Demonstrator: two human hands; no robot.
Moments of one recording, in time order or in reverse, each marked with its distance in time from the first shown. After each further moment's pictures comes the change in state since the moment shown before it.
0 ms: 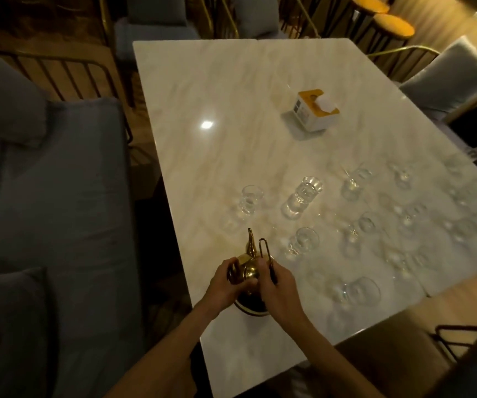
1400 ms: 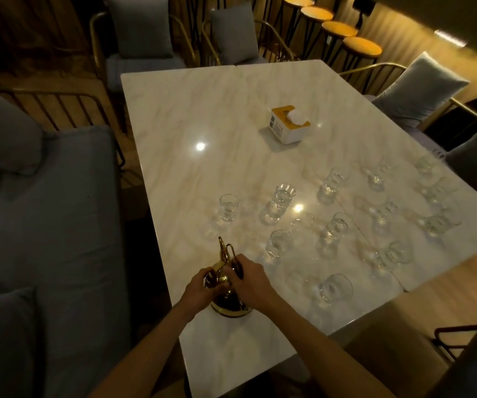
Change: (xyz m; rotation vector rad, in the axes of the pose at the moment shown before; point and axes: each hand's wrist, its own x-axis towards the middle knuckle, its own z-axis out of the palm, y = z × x) left_hand -0.001 -0.009 0.009 0.147 0.080 -0.049; right_hand 0.018 0.007 -0.021 -0.305 -0.242 -0.051
